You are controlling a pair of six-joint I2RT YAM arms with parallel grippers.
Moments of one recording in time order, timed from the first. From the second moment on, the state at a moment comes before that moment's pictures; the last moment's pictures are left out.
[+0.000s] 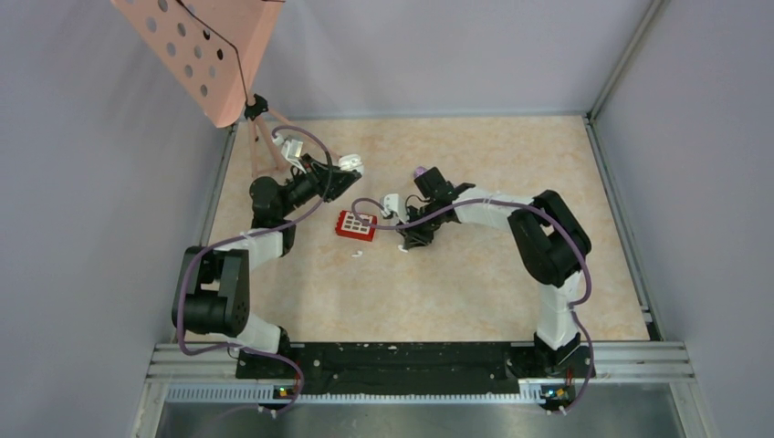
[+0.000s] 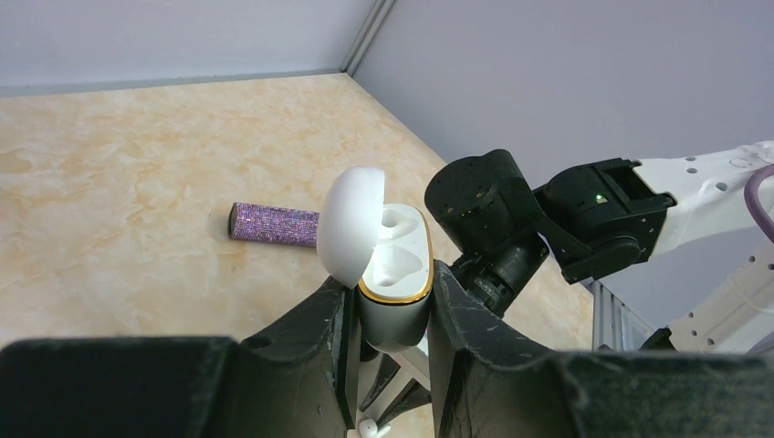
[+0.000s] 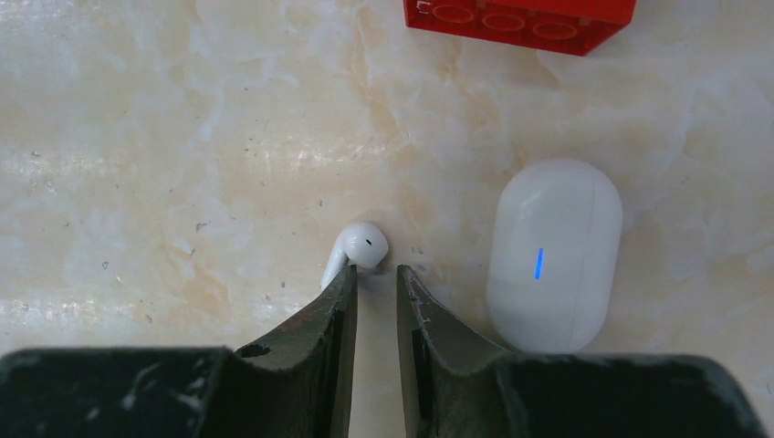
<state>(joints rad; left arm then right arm) -0.09 1.51 0.65 1.13 0.85 -0.76 0.64 1.97 1.27 -0.39 -0.60 -0.75</state>
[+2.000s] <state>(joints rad) -0.17 1.64 0.68 1.08 0.87 -0.70 0.66 1.51 1.22 -0.32 -0.35 -0.57</state>
